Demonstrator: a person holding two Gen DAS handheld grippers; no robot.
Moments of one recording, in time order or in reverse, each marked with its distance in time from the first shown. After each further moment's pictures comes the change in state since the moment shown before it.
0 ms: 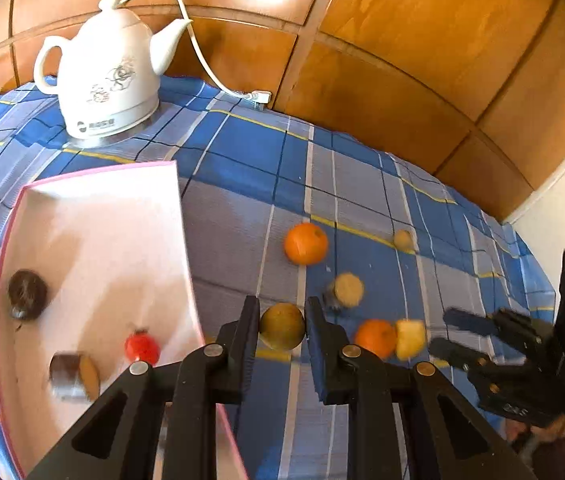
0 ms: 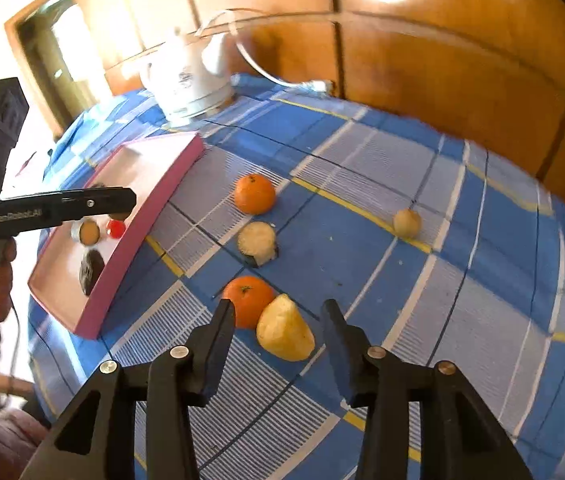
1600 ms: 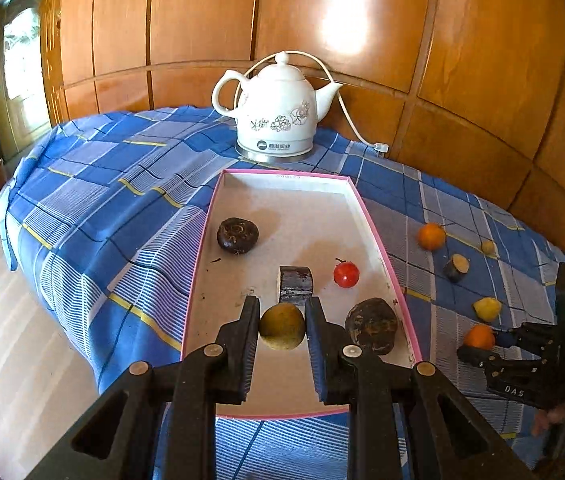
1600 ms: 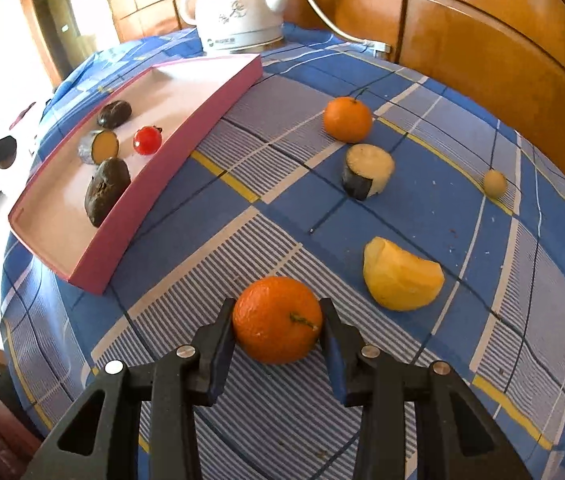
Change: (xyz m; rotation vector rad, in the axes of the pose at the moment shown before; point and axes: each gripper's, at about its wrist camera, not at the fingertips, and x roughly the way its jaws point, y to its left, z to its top) left arm -0.105 0.082 -0.107 -0.080 -0.254 0.323; right arm 0.058 0.073 -0.044 -0.069 0.097 -0.059
